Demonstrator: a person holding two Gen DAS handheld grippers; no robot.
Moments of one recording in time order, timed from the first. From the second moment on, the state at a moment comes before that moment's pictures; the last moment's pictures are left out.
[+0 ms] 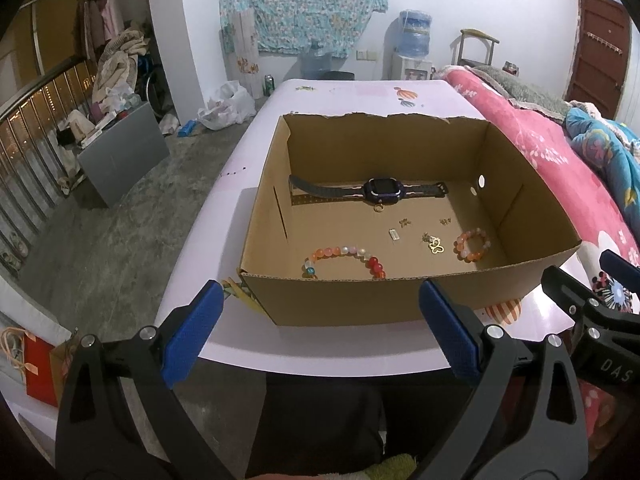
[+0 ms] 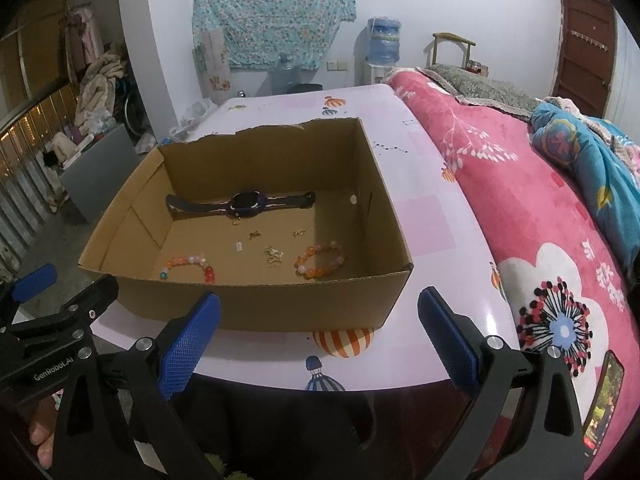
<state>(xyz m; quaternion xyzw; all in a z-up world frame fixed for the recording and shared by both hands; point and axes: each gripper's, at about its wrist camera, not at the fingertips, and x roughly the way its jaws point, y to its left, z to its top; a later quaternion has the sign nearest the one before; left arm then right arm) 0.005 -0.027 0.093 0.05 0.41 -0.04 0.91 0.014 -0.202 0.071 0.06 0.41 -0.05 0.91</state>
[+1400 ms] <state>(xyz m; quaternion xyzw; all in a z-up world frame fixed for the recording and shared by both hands) 0.006 -0.022 0.091 0.04 0.41 -0.04 0.91 0.019 -0.198 0.072 0.06 0.42 -0.05 0.90</state>
